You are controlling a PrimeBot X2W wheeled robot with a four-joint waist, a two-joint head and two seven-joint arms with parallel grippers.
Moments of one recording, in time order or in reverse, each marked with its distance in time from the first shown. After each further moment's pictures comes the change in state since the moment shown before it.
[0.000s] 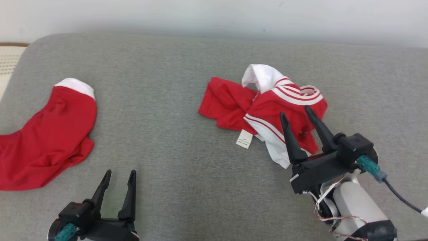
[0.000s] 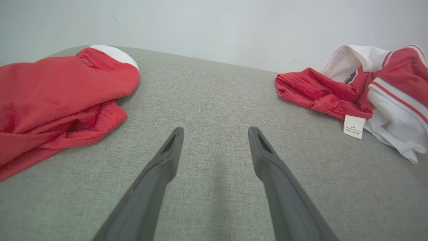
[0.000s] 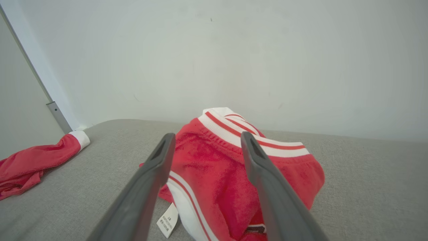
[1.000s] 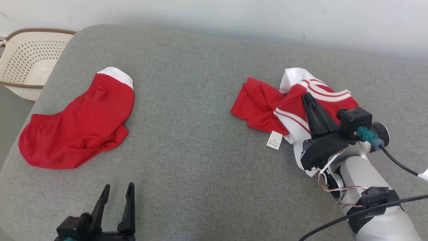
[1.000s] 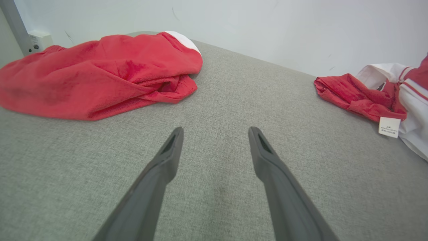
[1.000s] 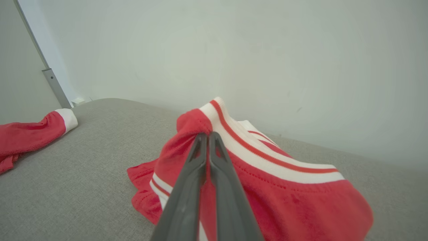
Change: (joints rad) left arm 0.081 -0.007 0.002 -0.021 -0.077 0.028 0.000; right arm -0.222 -0.040 -0.002 0.313 -0.059 0.000 0.000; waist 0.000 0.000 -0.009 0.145
